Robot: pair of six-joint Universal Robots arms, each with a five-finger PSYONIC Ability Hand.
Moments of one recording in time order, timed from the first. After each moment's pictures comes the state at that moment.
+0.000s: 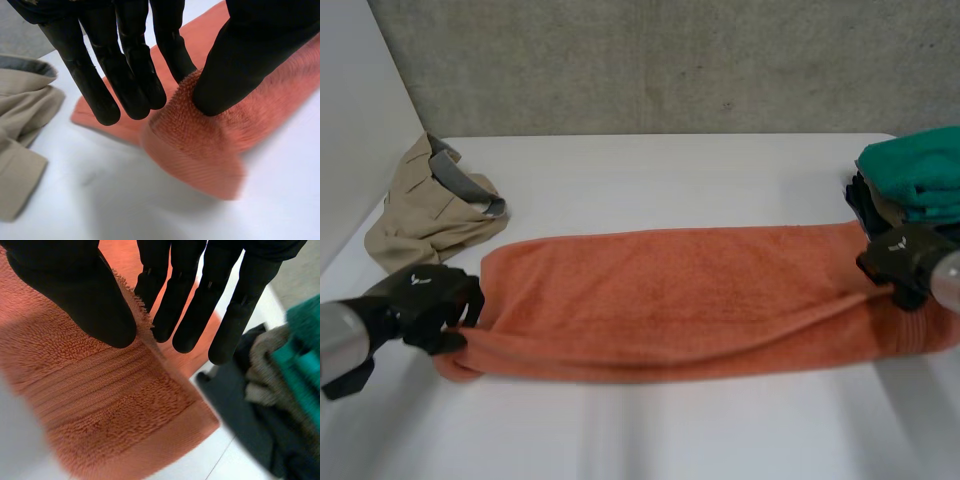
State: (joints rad) left arm 4.81 -1.73 -1.87 2.94 -1.00 3.73; right arm 1.57 -1.13 1.48 0.22 1.30 2.19; left_hand 1.15 1.20 1.20 1.20 0.98; right_hand 1.13 1.18 1.19 1.20 1.00
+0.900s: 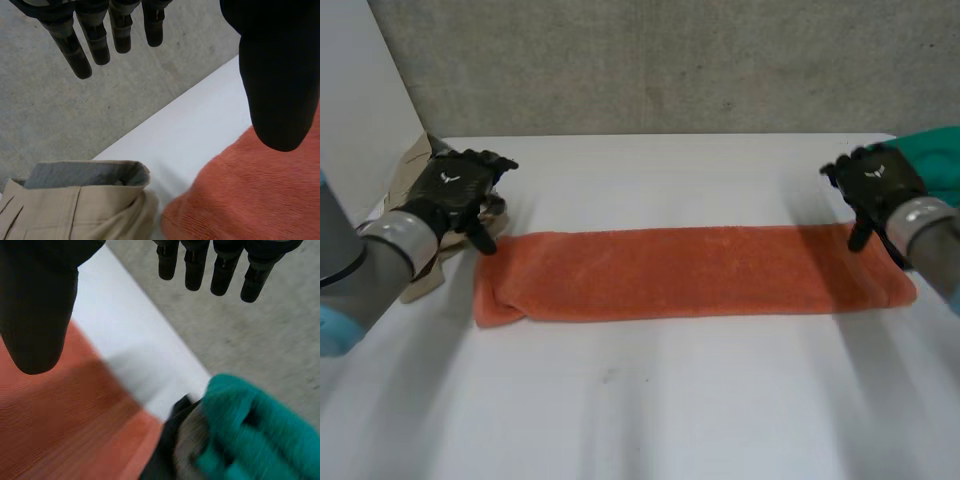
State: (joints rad) left arm 4.57 -1.96 -1.55 3.38 -1.24 3.45; right arm 1.68 -1.07 1.36 -0.06 1.35 2.51; left_hand 0.19 0.21 0.22 0.21 0.05; right_hand 0.23 0.24 0.25 0.25 0.08
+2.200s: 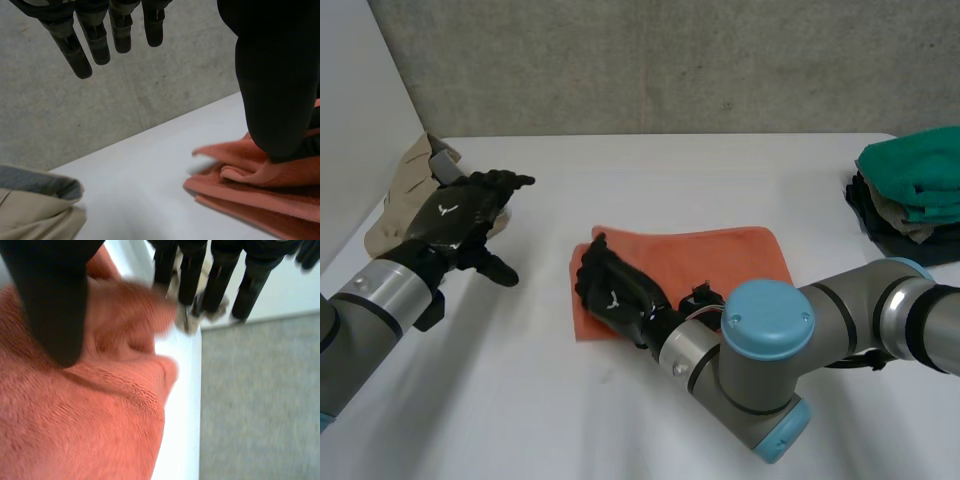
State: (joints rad) left arm 4.57 -1.71 -1.91 3.54 -1.15 3.19; right arm 2.31 -0.83 1.44 -0.48 1.24 1.99; left_hand 0.19 0.21 0.22 0.21 0.05; right_hand 0.30 0.33 0.35 0.36 0.18
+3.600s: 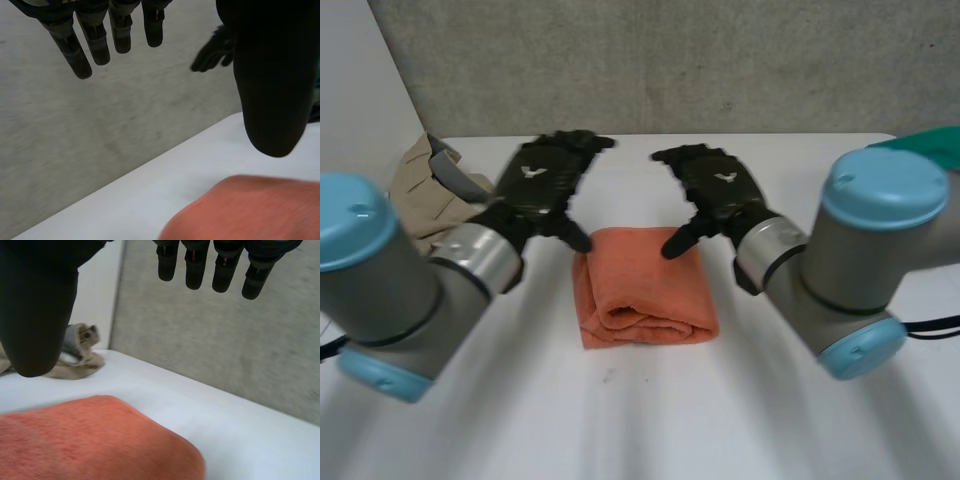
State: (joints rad) left arm 4.25 -1.88 -1.61 3.53 -1.33 3.19; right arm 2.12 -1.07 1.34 -0.20 1.40 3.24; left_hand 0.19 0.21 0.22 0.21 0.05; right_hand 0.24 0.22 0.21 0.21 0.04
